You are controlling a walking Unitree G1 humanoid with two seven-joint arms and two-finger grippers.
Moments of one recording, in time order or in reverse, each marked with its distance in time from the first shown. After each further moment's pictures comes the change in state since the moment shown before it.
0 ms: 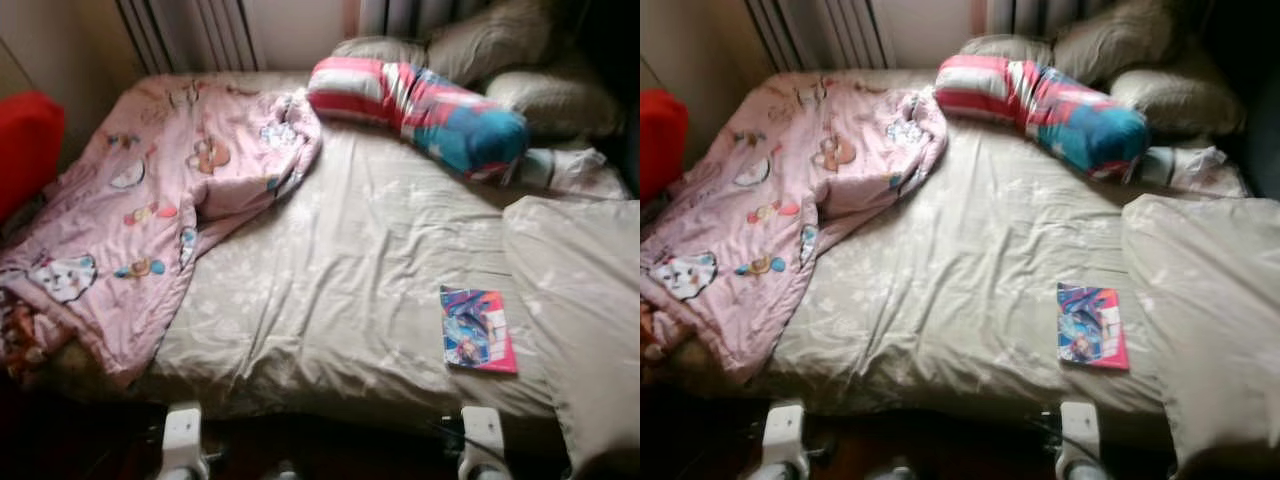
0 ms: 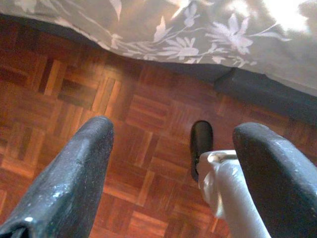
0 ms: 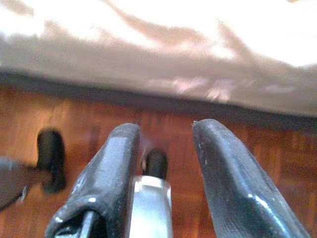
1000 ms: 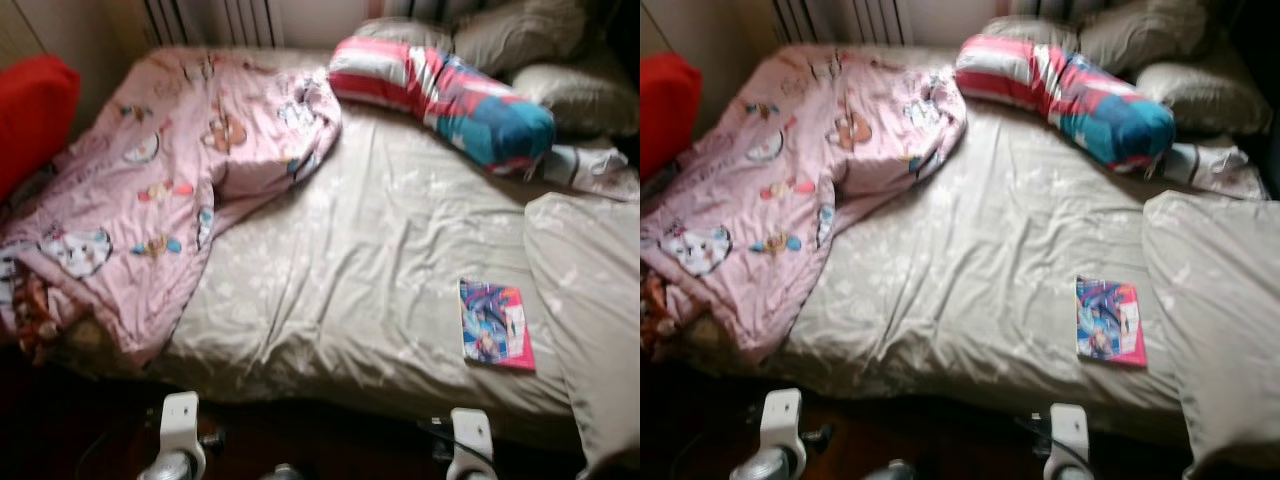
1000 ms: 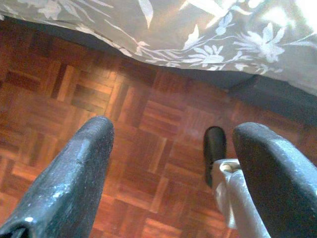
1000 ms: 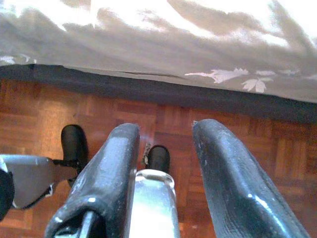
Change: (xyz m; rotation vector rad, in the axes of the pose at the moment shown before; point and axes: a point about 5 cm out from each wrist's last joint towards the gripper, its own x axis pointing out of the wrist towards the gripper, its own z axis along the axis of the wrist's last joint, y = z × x) left arm 0.002 0.000 0.008 0.002 -0.017 0.002; right arm 0.002 0.004 0.007 0.022 -0.019 0.005
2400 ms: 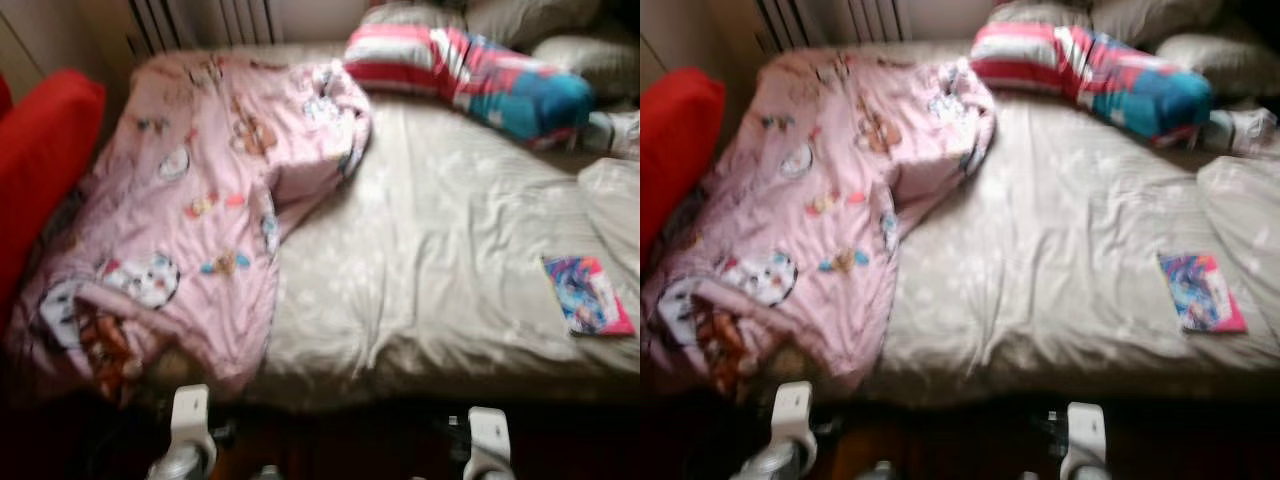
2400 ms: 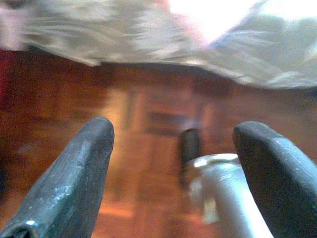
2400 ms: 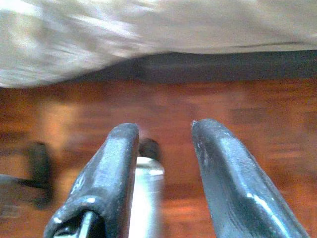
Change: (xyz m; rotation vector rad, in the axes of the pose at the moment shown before) left arm -0.001 0.000 -0.004 -0.003 0.023 0.001; right arm 0.000 0.005 -0.002 0.016 0.000 0.003
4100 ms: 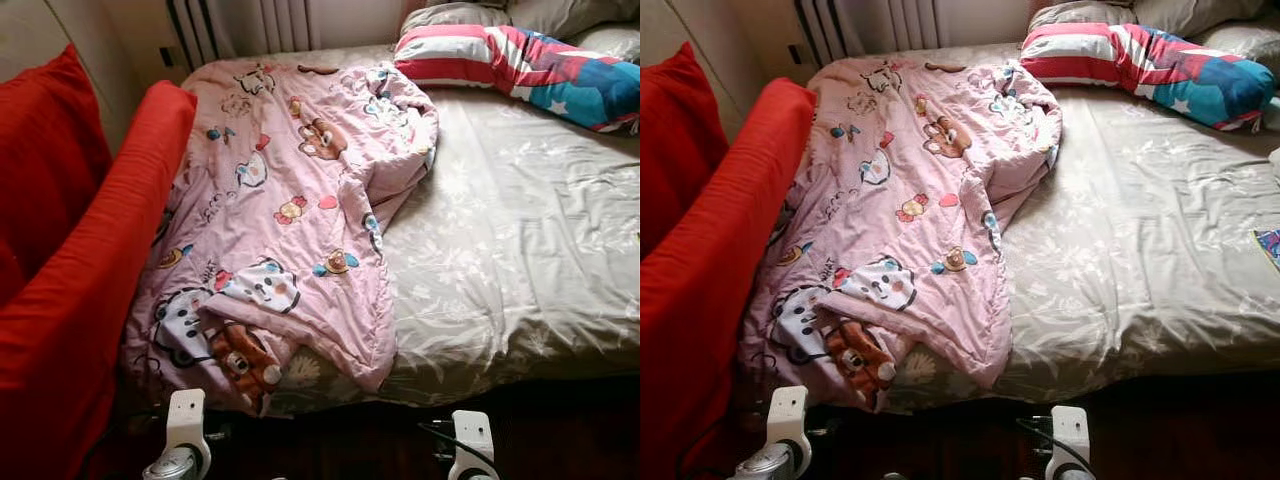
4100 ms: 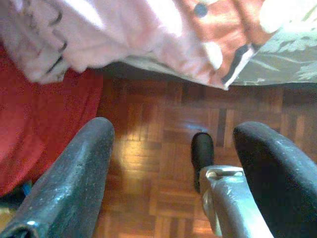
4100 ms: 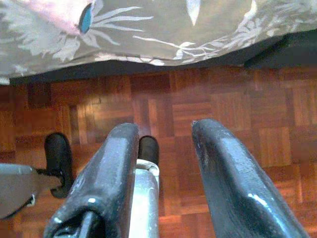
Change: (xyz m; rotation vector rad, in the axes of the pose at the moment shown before) left arm 0.001 -0.004 0.007 0.031 -0.024 -0.016; right arm -0.001 -0.004 -0.005 -0.033 0.012 -0.001
